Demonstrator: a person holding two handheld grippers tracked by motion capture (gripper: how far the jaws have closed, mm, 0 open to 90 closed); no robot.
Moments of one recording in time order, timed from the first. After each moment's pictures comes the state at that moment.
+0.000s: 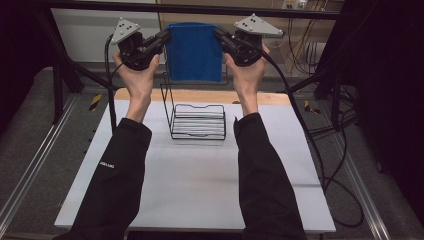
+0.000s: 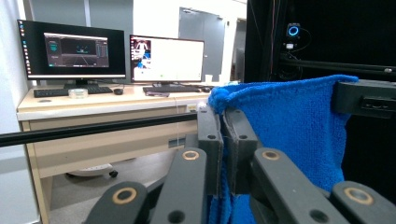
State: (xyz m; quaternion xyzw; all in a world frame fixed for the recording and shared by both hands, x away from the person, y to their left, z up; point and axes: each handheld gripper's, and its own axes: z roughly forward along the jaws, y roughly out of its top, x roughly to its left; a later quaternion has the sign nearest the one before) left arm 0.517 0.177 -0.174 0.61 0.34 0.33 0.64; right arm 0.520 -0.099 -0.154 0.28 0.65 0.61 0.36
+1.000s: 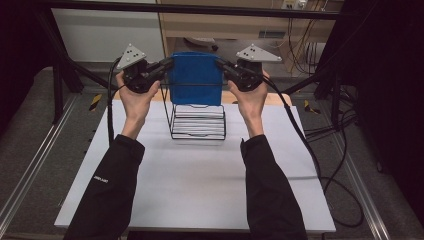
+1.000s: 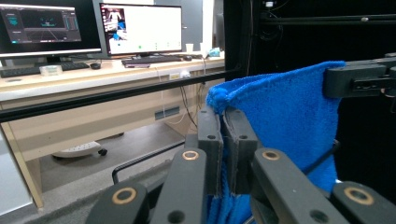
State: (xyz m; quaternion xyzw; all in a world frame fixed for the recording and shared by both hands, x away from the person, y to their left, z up) left arm 0.500 0.184 -0.221 0.67 0.30 0.30 0.61; right arm 0.504 -0.113 -0.209 0.28 0.69 0.59 0.31
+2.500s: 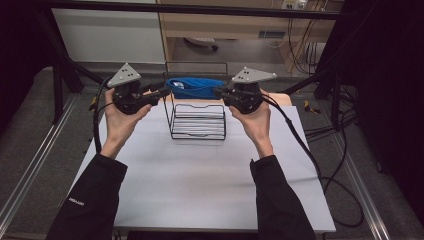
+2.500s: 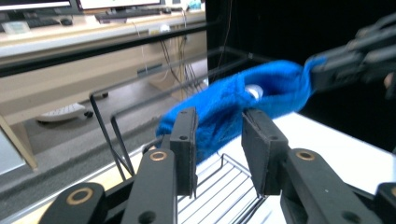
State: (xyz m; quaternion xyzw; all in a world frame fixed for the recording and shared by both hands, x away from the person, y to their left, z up) left arm 0.454 0.202 -0.228 0.73 0.30 0.25 0.56; right arm 0.469 -0.115 -0.237 0.26 0.77 0.54 0.24
